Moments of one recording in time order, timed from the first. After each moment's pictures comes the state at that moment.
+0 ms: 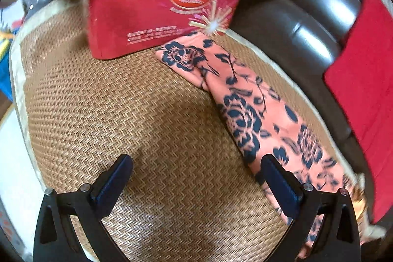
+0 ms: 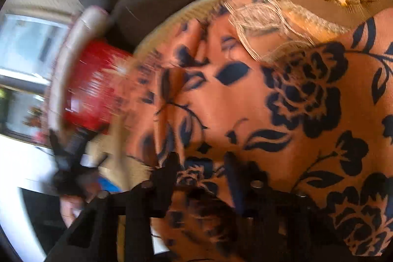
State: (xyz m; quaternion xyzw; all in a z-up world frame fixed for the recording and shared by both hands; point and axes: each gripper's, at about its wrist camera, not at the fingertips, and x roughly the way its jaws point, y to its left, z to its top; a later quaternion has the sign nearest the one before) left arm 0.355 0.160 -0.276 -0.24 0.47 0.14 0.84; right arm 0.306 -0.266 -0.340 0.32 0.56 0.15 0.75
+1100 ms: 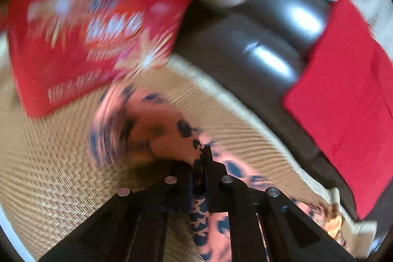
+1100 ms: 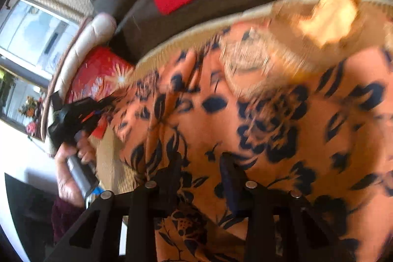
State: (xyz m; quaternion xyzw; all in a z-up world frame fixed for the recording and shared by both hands) left arm 0.440 0.118 -0.233 -0.21 0.39 0.02 0.89; right arm 0.279 -0.320 -0.306 0.30 0.50 0.15 0.80
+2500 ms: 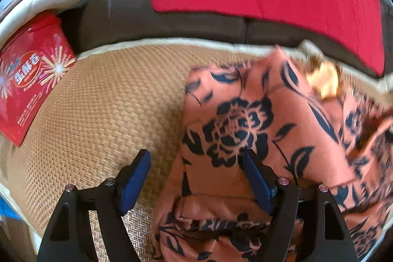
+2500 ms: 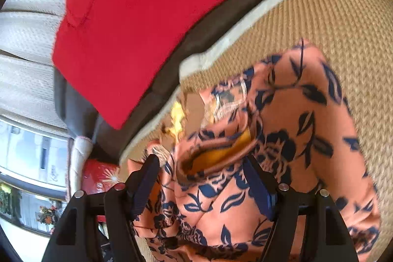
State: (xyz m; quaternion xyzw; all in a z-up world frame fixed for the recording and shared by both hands) left arm 0.352 -0.075 -0.279 0.08 0.49 -0.10 0.86; right arm 0.210 -0.503 -0.257 0.48 0.42 -0.06 0.77
